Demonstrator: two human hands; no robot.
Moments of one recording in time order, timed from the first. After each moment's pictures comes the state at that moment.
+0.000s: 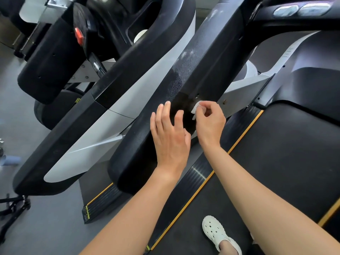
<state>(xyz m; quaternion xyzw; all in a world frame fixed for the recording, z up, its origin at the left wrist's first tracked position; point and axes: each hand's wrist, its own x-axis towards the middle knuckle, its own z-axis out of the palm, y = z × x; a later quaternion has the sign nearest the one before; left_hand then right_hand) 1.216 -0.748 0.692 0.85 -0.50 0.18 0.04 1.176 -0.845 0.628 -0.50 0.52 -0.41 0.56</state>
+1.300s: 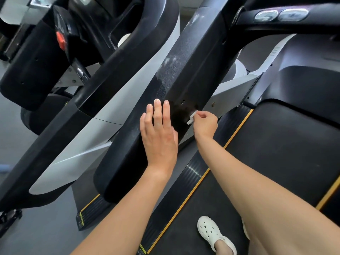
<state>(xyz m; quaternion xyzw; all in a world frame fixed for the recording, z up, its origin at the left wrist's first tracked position) 1.230 -0.773 0.675 0.84 -0.49 0.23 -0.02 1.181 -0.881 0.602 -0.37 0.62 -0.29 0.63</state>
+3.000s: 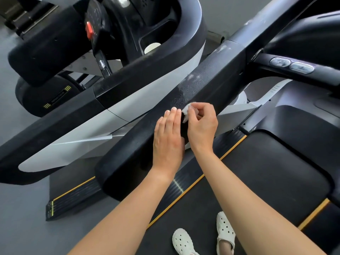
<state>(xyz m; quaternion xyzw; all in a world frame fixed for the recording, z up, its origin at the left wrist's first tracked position) 1.223 -0.772 0.696 0.86 -0.47 0.14 0.12 1.181 -0.870 0.697 -0.57 0.43 -0.43 0.55</state>
